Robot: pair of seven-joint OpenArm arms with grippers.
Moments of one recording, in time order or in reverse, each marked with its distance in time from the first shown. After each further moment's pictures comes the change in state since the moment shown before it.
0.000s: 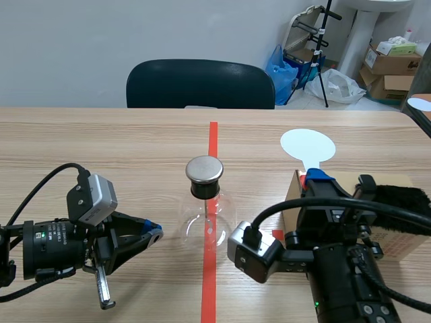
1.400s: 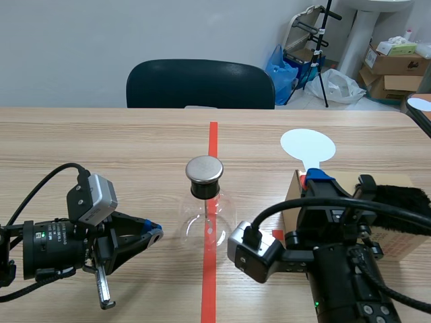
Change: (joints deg) left arm 0.0 0.0 0.0 0.0 0.0 0.0 0.0; right arm 0.0 0.0 0.0 0.0 0.0 0.0 -1.1
